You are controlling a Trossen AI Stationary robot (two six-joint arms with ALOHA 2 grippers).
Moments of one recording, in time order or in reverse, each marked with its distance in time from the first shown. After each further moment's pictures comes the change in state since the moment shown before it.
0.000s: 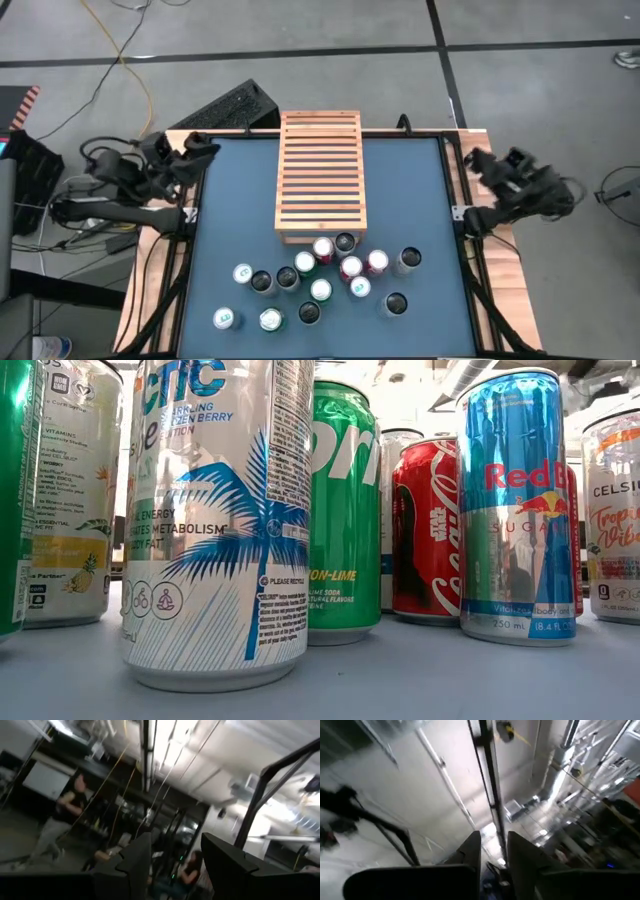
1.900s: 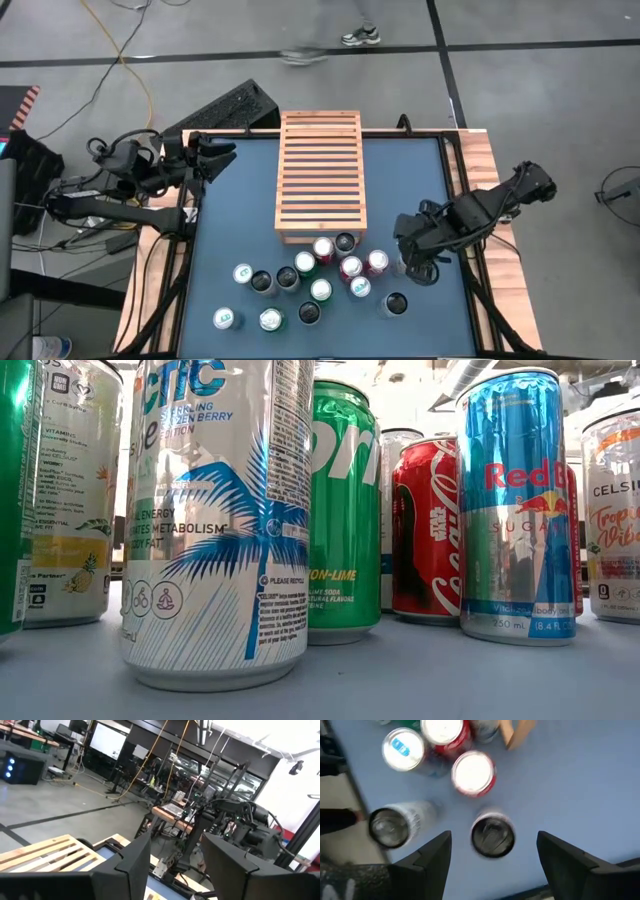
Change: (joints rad) left arm 0.000 0.066 0.165 -0.449 -0.175 0.028; right arm 0.256 1.434 1.273 -2.053 -0.313 0.481
